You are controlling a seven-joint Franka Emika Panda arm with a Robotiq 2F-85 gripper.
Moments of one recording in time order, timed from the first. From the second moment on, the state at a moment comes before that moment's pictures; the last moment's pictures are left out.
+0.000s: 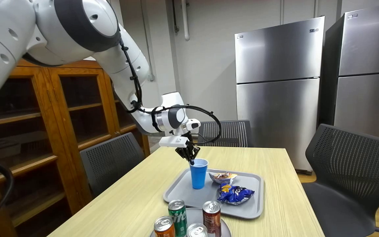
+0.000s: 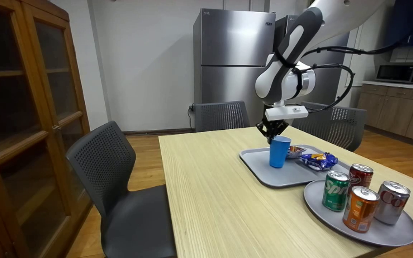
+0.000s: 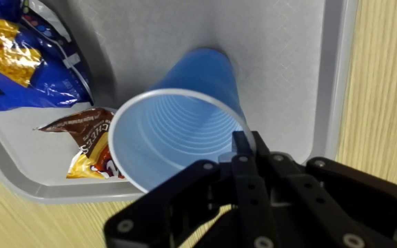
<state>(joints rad) 0.04 0.71 -0.14 -1.75 -0.08 2.63 0.17</state>
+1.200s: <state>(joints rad) 0.29 0.58 -0.16 -1.84 -0.23 2.68 0.29</state>
